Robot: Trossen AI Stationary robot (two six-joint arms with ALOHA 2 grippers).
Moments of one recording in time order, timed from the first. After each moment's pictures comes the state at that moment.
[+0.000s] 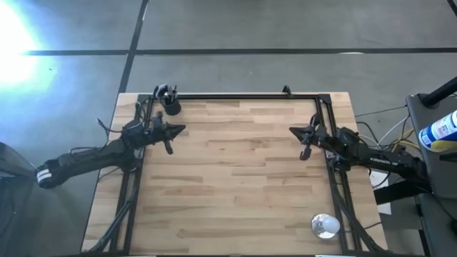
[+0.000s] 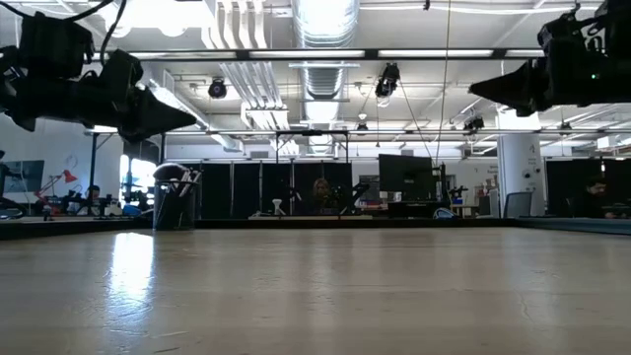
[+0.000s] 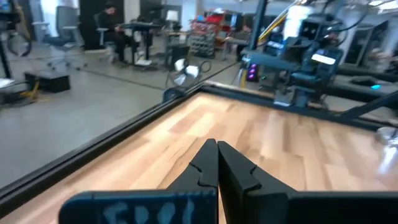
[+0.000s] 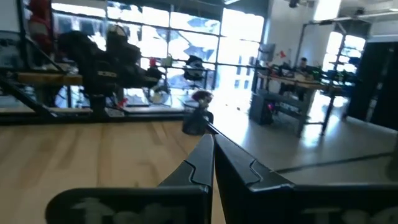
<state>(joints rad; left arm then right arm) 0.53 0.46 0.04 0.44 0.17 -0.09 -0.29 0.21 0.02 0.29 0.06 -0.08</state>
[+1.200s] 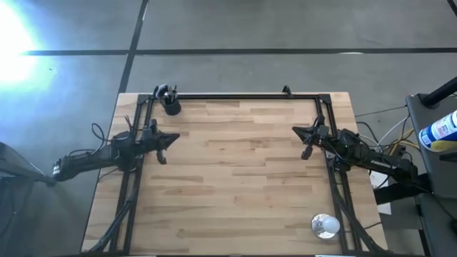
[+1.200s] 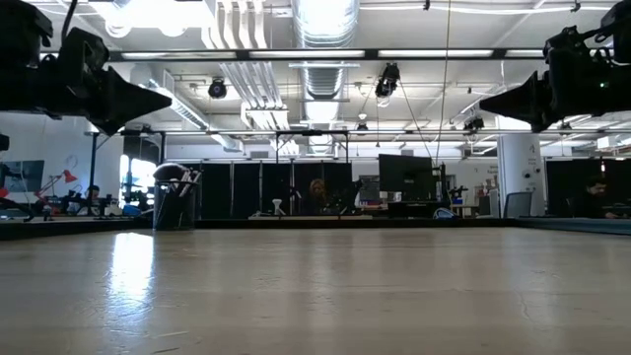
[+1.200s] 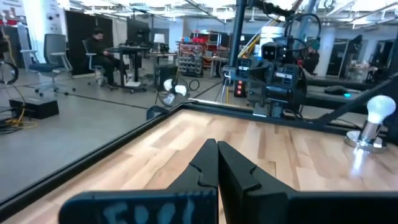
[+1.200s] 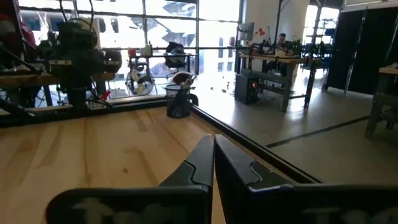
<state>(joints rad) 0.21 0.02 0.01 0.02 -0.11 -0.06 -0.29 0.00 0.01 0.04 0.16 0.01</state>
